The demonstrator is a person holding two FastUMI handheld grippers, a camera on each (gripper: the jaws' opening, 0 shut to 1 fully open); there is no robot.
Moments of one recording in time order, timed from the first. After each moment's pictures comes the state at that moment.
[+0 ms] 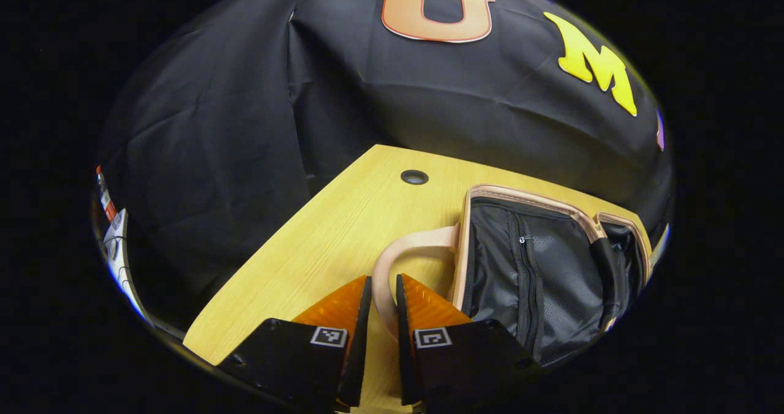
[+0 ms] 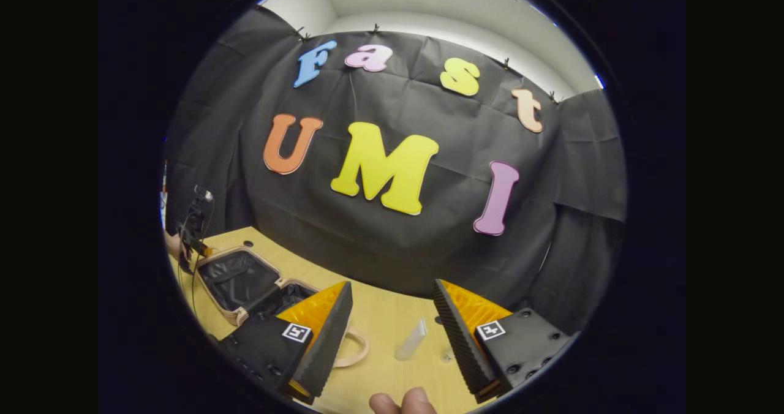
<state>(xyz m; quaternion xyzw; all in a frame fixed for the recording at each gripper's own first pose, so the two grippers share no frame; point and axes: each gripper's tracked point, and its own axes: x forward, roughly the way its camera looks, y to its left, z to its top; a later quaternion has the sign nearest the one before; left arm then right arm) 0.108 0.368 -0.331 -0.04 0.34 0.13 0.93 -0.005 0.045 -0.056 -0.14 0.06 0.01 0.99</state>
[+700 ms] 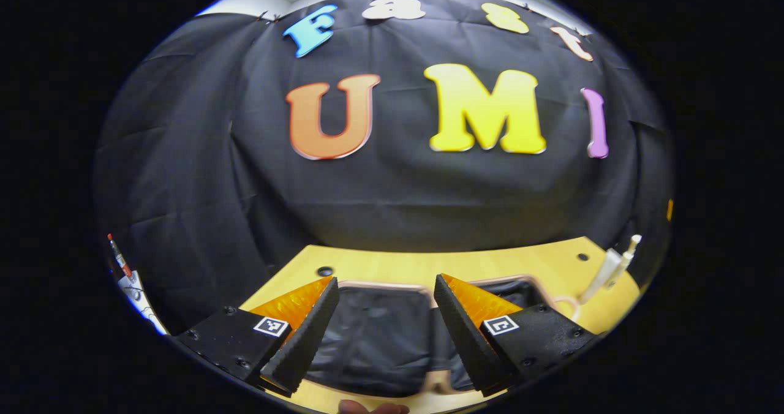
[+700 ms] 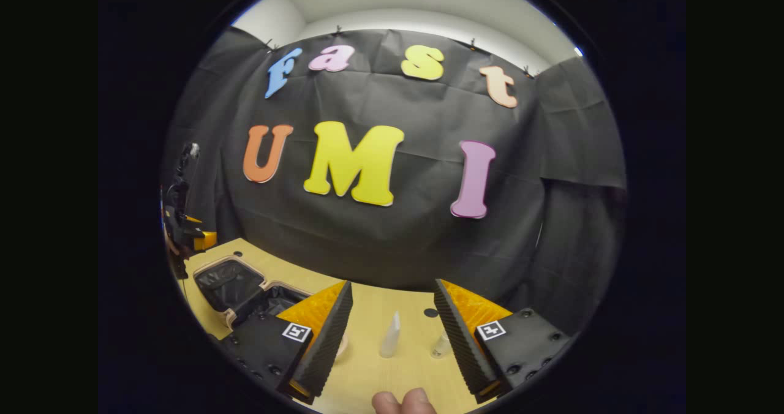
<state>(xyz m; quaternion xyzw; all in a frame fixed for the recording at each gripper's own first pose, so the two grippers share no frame) 0.092 0.105 -0.107 0.03 0.15 0.02 0.99 0.000 -0.064 -0.065 -0.06 0.07 -0.03 0.99</state>
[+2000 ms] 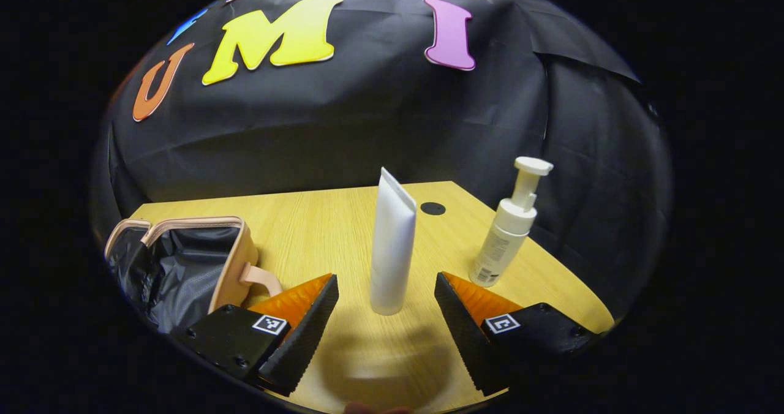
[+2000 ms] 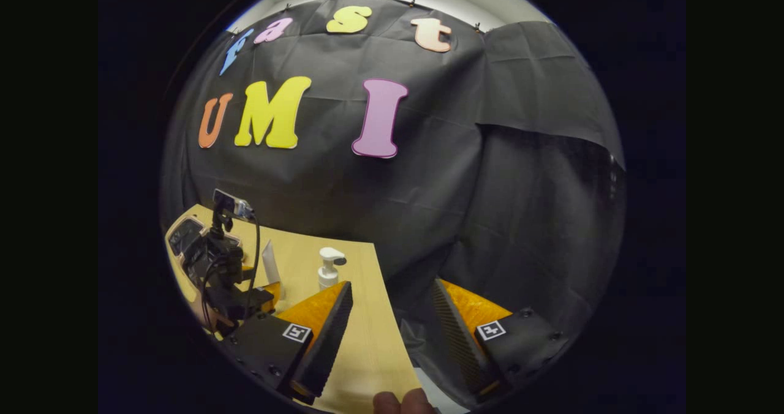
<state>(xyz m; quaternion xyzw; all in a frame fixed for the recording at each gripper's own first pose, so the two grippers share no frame) 0.111 -0.299 -0.317 0.02 0.27 -0.16 0.95 -0.052 -0.304 -0.130 -0.07 0.18 -0.15 0.97</state>
